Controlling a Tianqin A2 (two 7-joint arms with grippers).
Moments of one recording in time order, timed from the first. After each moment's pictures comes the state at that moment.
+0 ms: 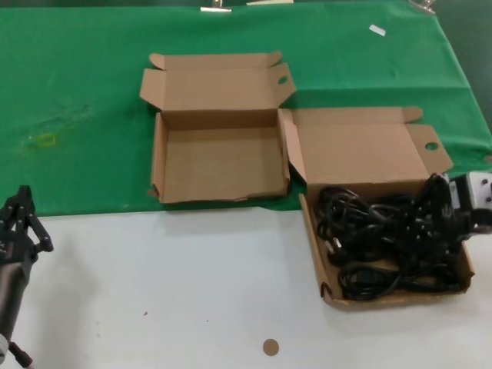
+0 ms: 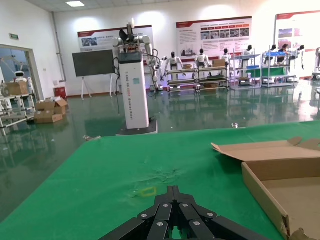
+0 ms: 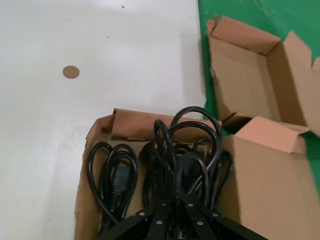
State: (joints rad) left arm 0.00 -0.30 1.60 -1.60 -1.80 0.00 0.00; right arm 0.67 0.96 -1.99 1.47 1.43 -1.16 0.02
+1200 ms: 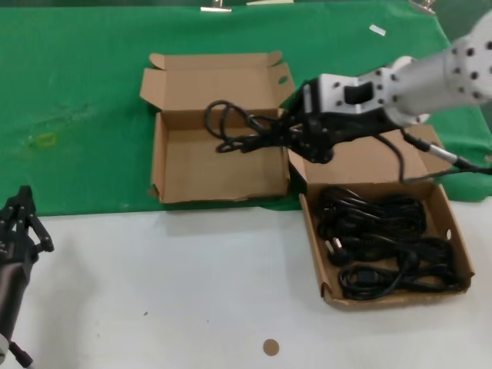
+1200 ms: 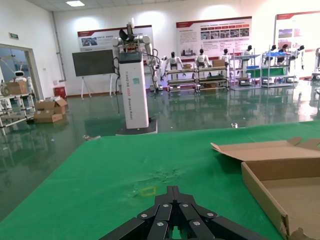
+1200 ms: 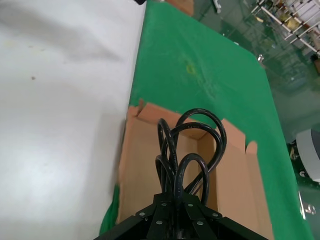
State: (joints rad) left arm 0.00 -0.30 1.60 -1.60 -1.80 0.00 0.00; right arm 1.07 0.53 -2.15 1.31 1.18 -1.16 0.15
